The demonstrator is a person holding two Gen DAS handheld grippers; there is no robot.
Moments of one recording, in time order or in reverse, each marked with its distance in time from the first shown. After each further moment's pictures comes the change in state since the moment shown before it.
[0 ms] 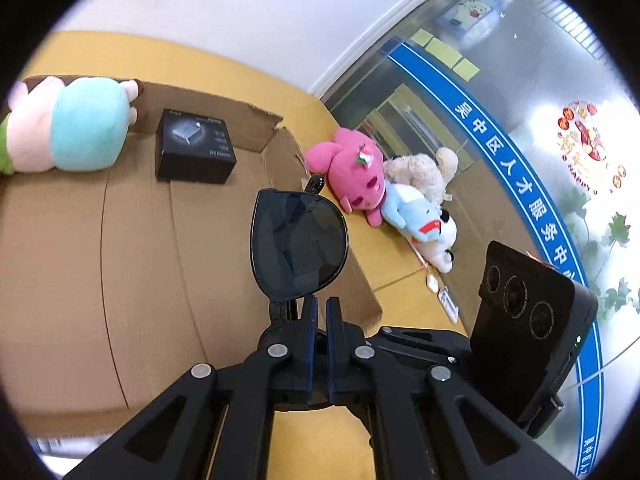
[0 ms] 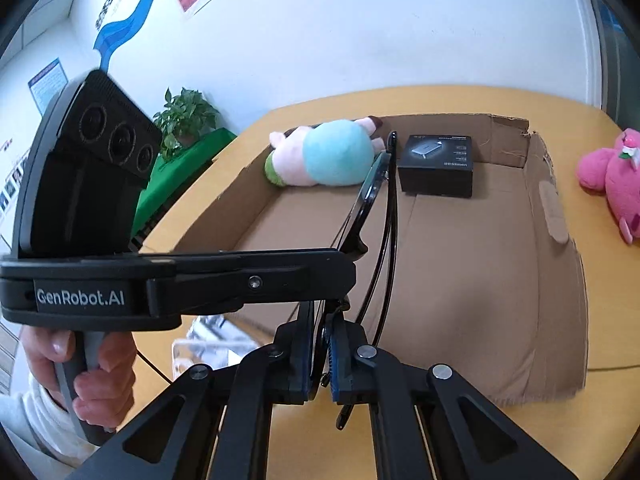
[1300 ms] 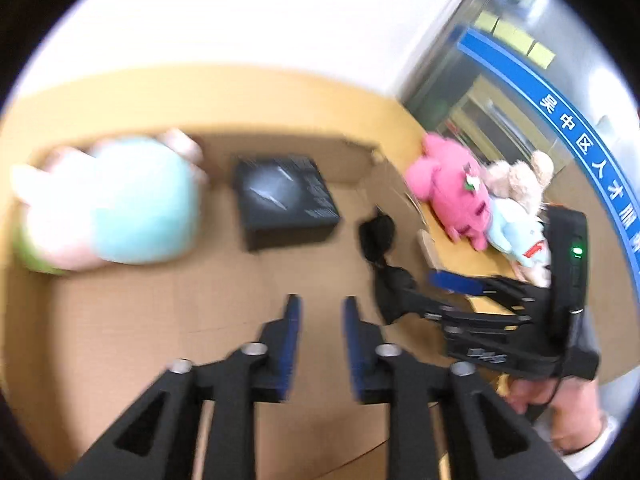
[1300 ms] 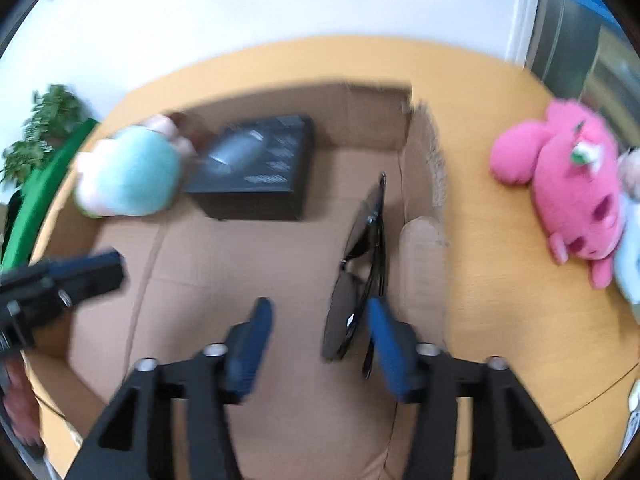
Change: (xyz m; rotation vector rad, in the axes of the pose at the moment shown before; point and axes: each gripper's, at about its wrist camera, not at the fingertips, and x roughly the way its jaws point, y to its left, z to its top) left arm 0.014 0.036 0.067 0.098 -0.011 0.372; right arm 0.050 -0.097 0.070 0.122 0.157 -0.409
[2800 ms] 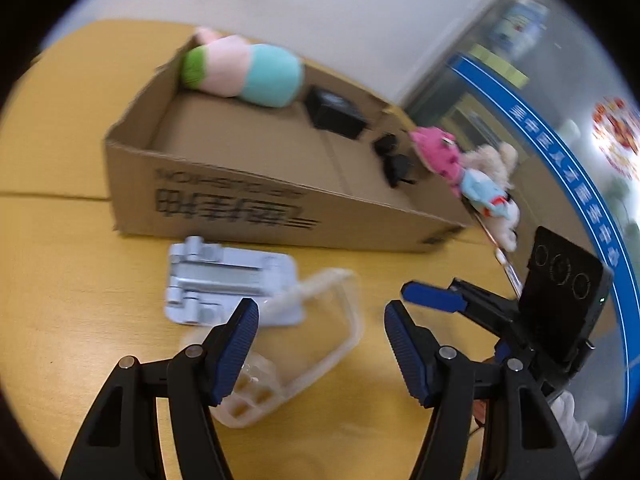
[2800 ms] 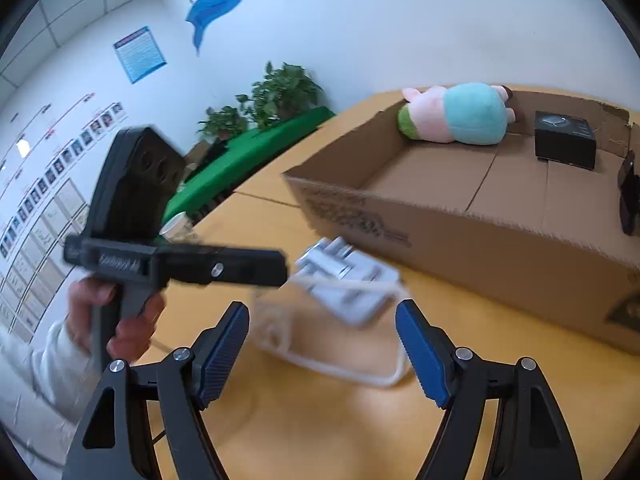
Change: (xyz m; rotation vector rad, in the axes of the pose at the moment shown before) left arm -0.110 0.063 -0.213 -0.139 -0.032 -0.129; right arm -0.063 0.154 -0.195 -0.335 -0.194 0.680
